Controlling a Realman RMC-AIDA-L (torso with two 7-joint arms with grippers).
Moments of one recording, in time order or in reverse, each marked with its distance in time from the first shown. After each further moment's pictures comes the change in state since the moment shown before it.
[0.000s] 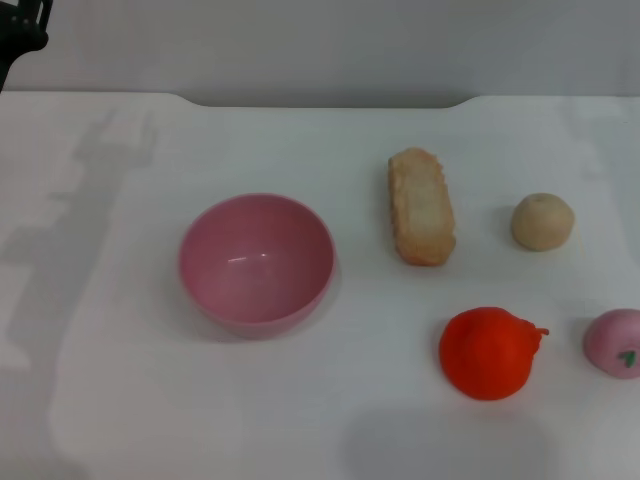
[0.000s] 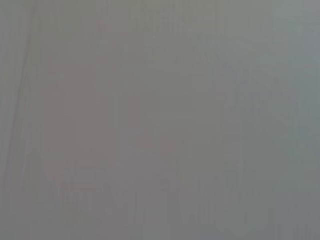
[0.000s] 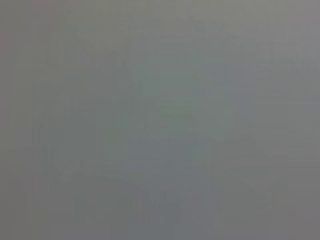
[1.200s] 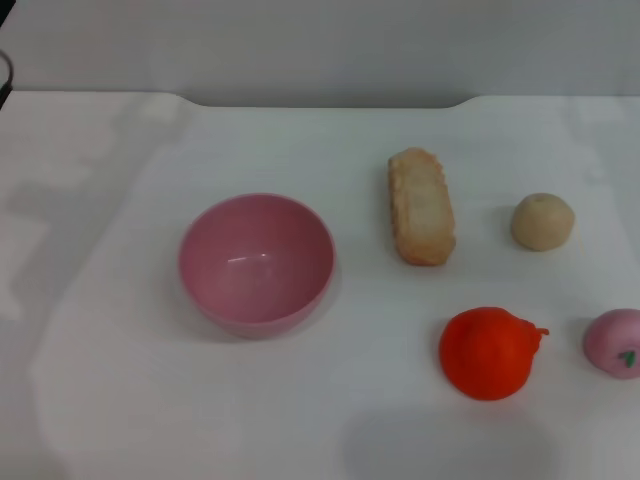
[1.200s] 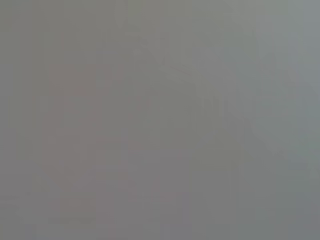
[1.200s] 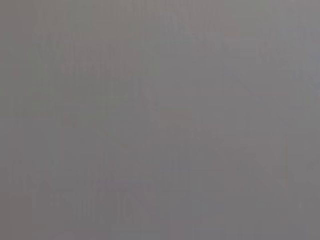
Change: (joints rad) left arm 0.025 0.051 -0.011 0.260 0.265 -0.139 -0.511; right arm -0.007 0.000 -0.001 0.025 0.001 0.033 0.029
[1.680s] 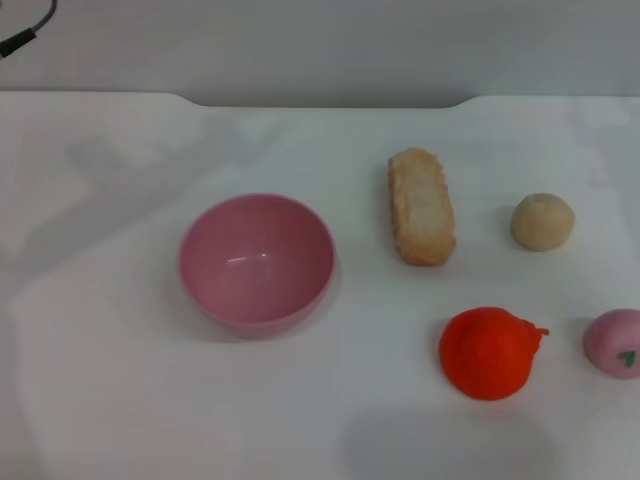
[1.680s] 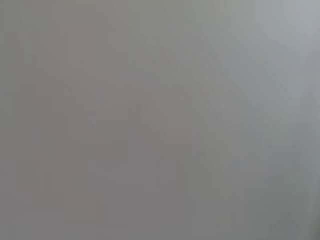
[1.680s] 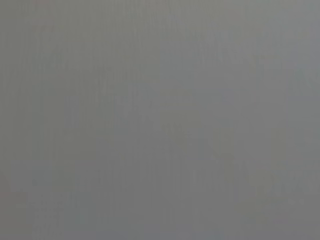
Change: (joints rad) left arm -0.023 0.126 -0.011 0.291 0.529 0.199 -0.677; right arm -0.011 -0.002 0.004 0.010 0.000 0.000 0.000
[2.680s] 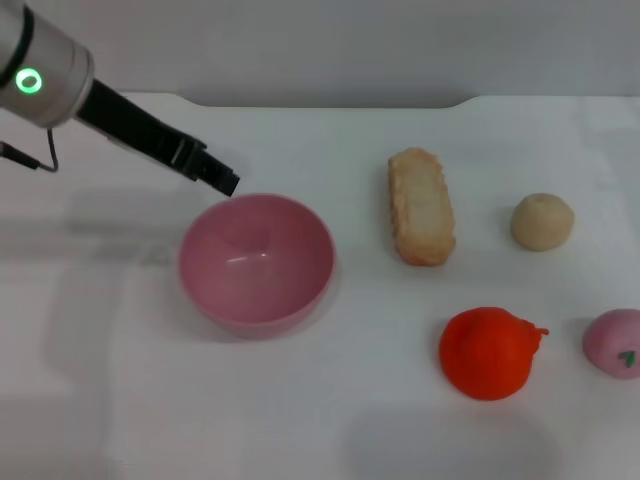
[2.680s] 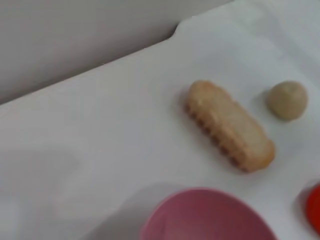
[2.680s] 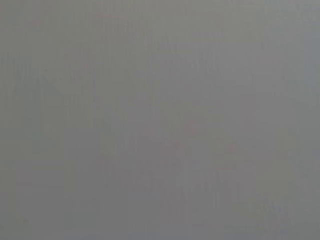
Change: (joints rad) left arm -0.222 -0.085 -0.052 0.454 1.439 0.431 -1.112; right arm -0.014 -0.002 0.001 -0.003 0.000 -0.009 0.000
